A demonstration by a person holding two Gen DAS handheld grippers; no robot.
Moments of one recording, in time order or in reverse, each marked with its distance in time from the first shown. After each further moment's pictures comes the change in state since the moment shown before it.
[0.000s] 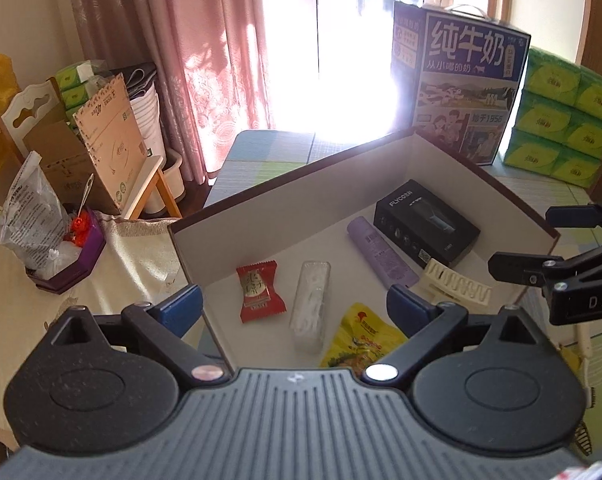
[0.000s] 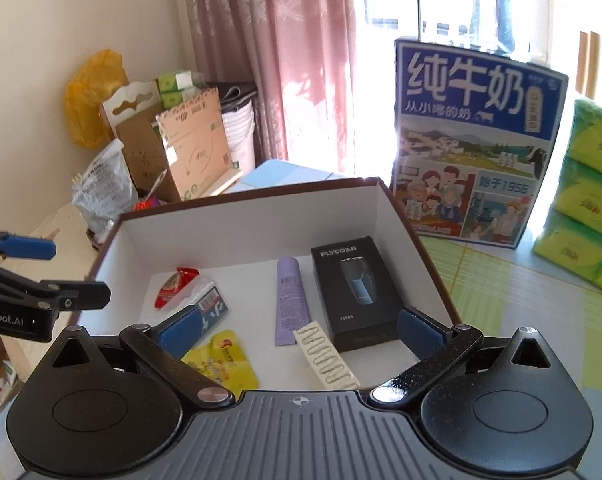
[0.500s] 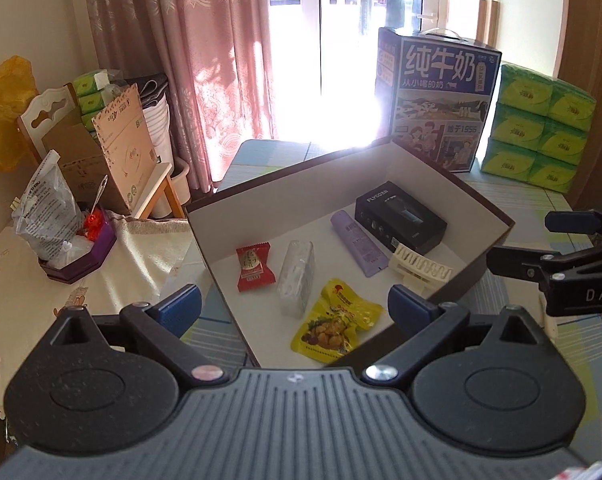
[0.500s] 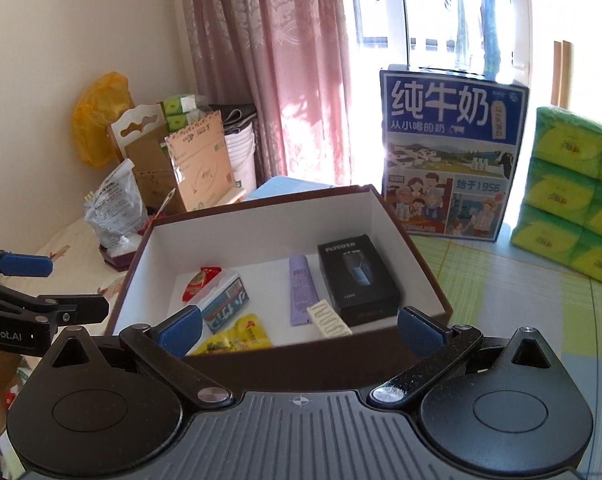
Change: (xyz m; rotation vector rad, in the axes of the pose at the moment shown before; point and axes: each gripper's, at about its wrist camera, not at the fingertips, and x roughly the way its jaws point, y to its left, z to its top) left arm -0.073 -0.019 -0.035 -0.019 -0.052 0.013; right arm -0.071 0.017 -0.028 0.031 -0.059 -0.001
